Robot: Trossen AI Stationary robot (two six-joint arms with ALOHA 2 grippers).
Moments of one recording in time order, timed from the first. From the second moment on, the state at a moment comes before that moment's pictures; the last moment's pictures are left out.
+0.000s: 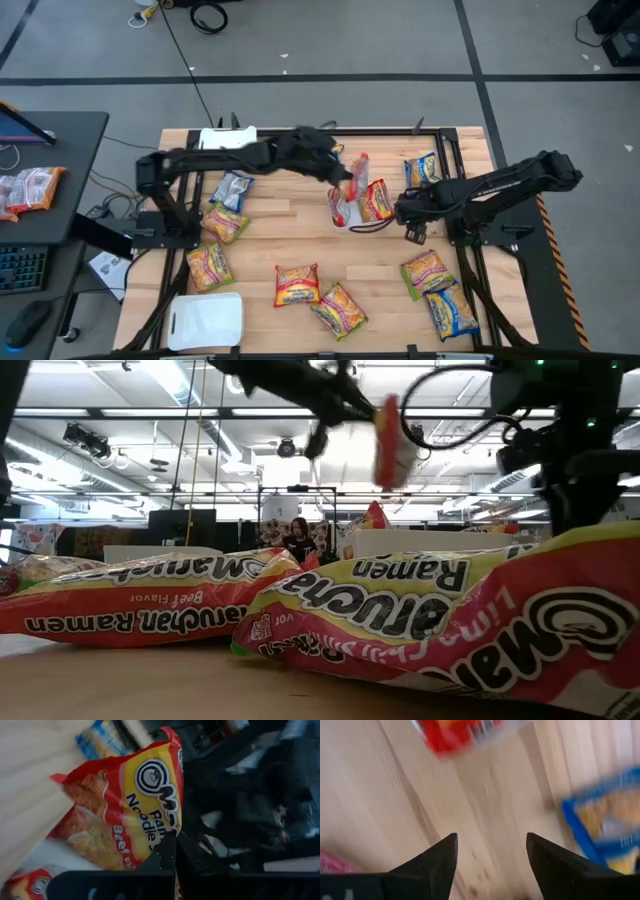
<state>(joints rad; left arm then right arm) 0.23 1.77 1.41 -0.06 0.23 -0.87 0.12 1.19 0.73 -1.03 0.23 0.48</state>
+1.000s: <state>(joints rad) 0.12 1.94 1.41 -0.26 0.00 -1.26 0.14 1.19 0.73 -1.00 0.18 0.72</state>
